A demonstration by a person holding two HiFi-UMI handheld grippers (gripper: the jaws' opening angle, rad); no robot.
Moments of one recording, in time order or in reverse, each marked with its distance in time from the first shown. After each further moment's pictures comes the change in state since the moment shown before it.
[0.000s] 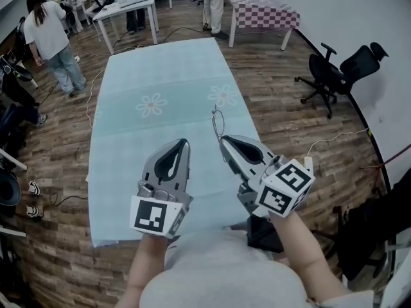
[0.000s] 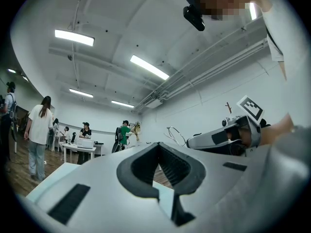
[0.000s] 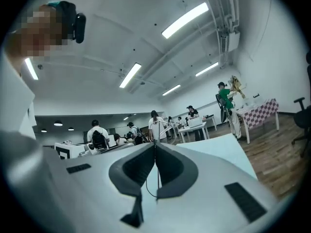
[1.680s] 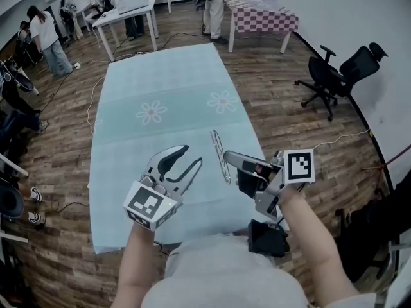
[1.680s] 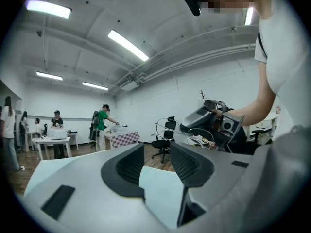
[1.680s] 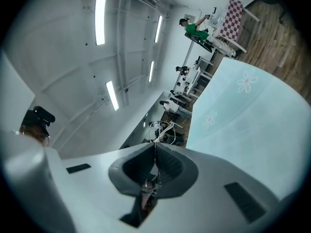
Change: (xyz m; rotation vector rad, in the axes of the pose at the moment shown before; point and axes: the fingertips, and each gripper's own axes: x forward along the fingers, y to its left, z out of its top) left arm 0.017 -0.015 -0.052 0.086 0.219 -0.310; right arm -0.010 -0.020 -0.034 0.798 0.185 0.292
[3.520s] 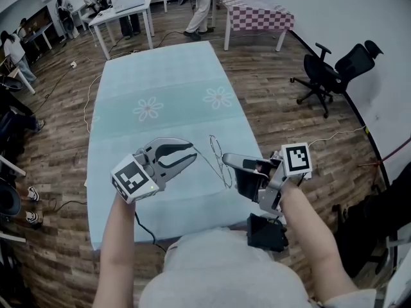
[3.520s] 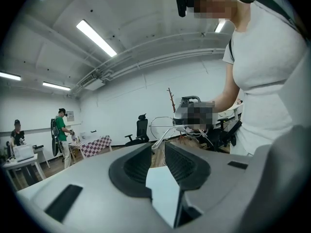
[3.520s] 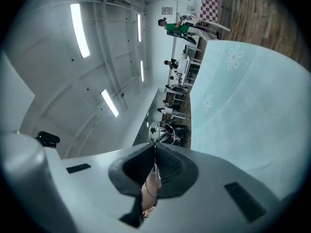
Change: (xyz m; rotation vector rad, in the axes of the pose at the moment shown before) left arm 0.000 -0.016 -0.011 0.167 0.018 -0.411; right arm -0.013 0.002 -0.021 0.227 0.035 0.046
